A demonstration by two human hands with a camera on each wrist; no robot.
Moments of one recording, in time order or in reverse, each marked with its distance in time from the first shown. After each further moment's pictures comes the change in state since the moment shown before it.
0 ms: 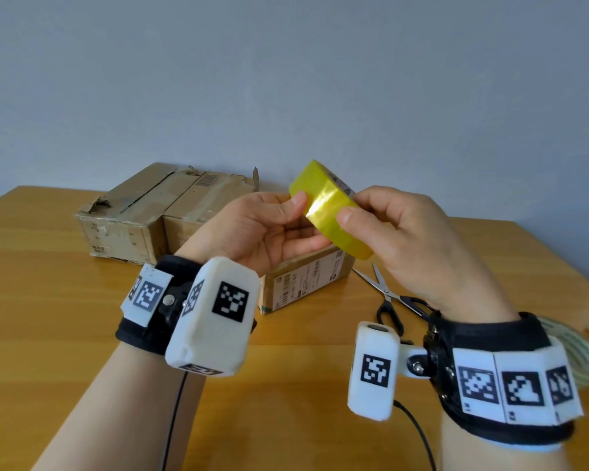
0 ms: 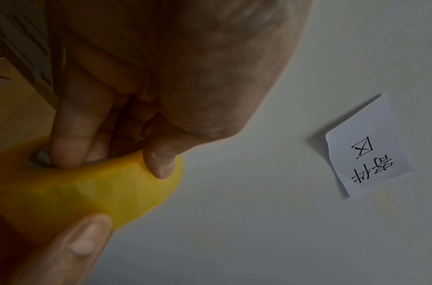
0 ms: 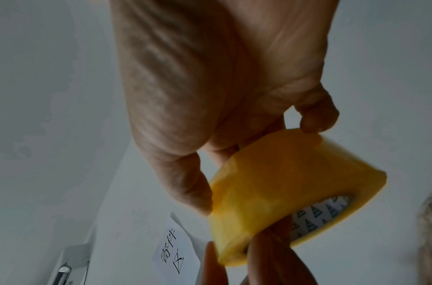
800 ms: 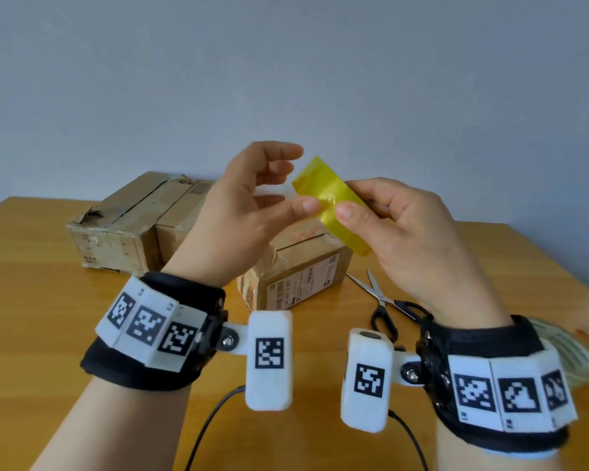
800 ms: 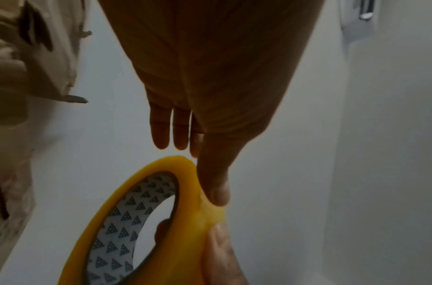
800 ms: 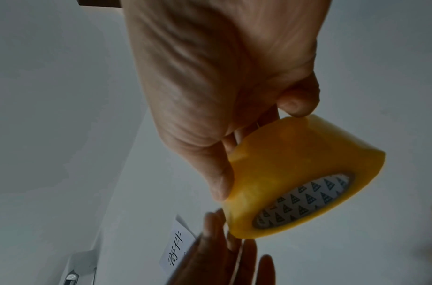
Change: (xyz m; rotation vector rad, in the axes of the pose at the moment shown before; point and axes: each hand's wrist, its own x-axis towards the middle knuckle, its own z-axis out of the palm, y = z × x) left_hand -0.002 0.004 0.003 0.959 0.336 0.612; right_hand 0.000 -0.002 0.000 0.072 0.151 0.015
